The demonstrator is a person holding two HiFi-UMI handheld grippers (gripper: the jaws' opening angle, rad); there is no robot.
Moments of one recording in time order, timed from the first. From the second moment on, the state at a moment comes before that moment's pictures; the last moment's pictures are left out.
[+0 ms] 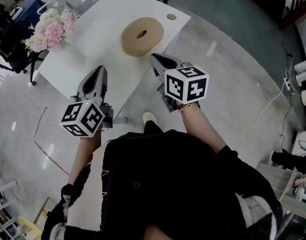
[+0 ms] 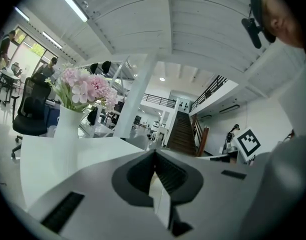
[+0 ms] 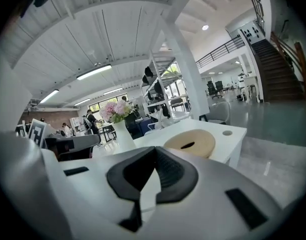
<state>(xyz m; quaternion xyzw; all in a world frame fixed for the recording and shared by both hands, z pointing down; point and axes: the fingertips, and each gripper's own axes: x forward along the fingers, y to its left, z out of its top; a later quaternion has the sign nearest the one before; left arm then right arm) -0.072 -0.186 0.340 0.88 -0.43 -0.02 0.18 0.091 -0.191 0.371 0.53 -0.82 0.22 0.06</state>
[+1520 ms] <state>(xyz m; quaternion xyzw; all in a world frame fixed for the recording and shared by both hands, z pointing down) -0.129 -0.279 0.378 0.79 -0.58 -0.04 0.19 0.048 -0.336 0.446 0.41 -0.86 0.21 0.20</state>
